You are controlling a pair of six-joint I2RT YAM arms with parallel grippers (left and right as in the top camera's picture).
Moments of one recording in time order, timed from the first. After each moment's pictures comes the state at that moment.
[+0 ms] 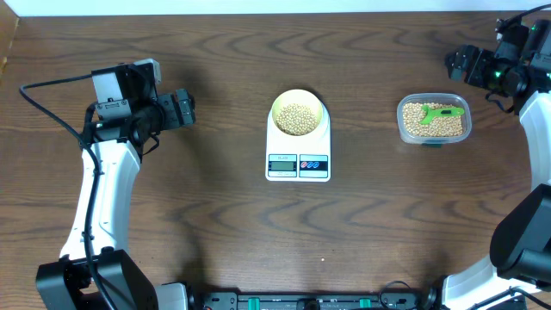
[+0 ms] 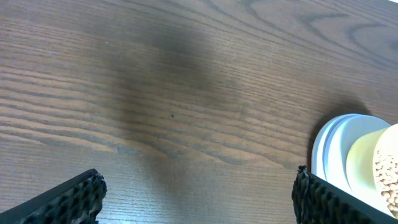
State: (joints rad) left arm 0.17 1.51 1.13 -0.51 0.26 -0.07; right arm -0.29 1.79 1.48 -0.52 -0.37 0.09
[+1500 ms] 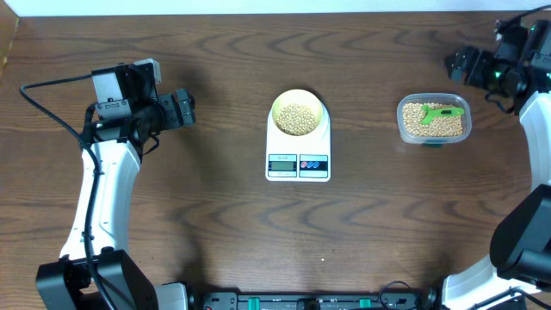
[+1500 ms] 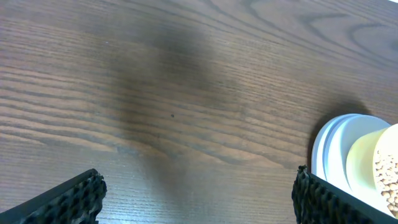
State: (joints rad) left arm 0.17 1.51 1.13 -0.51 0.26 -0.07; right arm -0.29 1.78 1.48 -0.50 -0.37 0.09
